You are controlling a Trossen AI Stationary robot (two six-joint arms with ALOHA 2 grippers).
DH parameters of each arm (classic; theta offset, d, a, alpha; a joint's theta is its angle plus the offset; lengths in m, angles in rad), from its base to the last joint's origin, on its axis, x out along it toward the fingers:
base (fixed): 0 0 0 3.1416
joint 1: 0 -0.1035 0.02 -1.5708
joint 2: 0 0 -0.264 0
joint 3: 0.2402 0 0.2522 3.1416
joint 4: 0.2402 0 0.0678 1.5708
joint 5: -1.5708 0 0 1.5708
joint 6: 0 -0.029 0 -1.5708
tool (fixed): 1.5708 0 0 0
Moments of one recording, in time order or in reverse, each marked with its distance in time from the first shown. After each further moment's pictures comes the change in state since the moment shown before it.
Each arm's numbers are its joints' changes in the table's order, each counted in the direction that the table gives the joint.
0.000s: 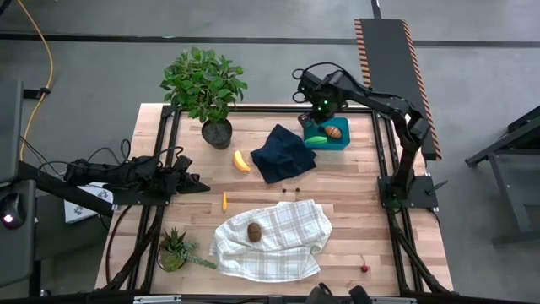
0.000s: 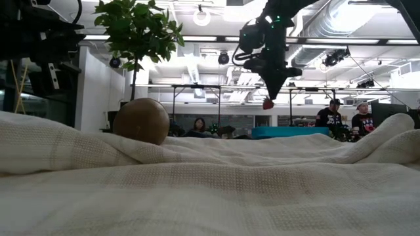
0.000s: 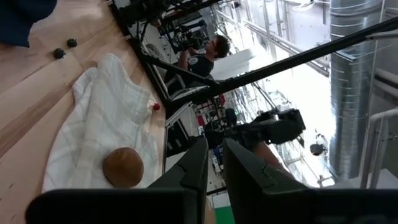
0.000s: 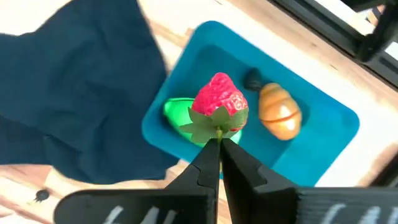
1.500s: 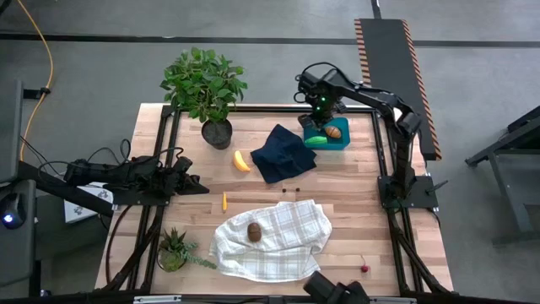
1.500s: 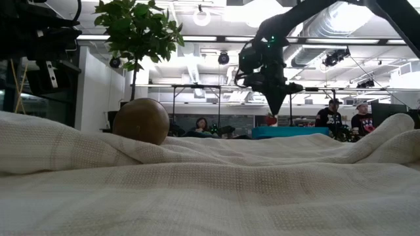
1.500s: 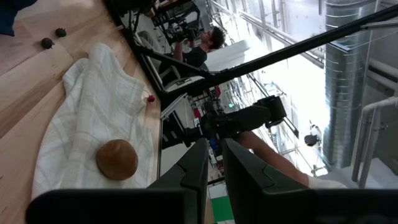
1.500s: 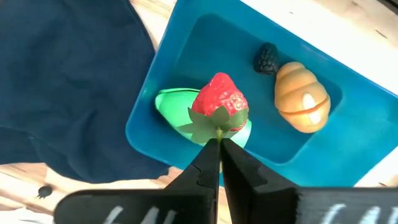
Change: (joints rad) left arm 0.000 0.000 0.000 -0.008 -0.045 0.000; right arm 0.067 -0.120 -0.002 0.018 0.134 0.007
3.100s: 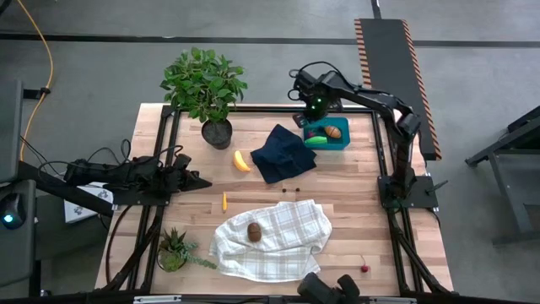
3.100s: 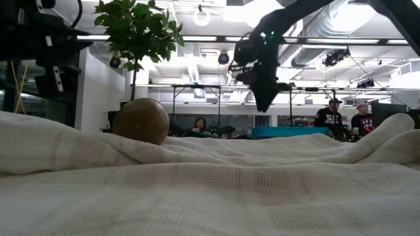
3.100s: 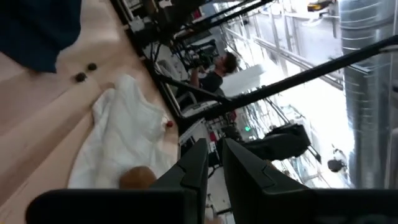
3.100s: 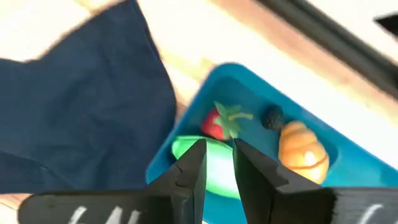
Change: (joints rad) left arm 0.000 0.000 0.000 0.025 0.139 -0.037; right arm -0.029 0.024 0.000 -0.158 -0.075 0.060
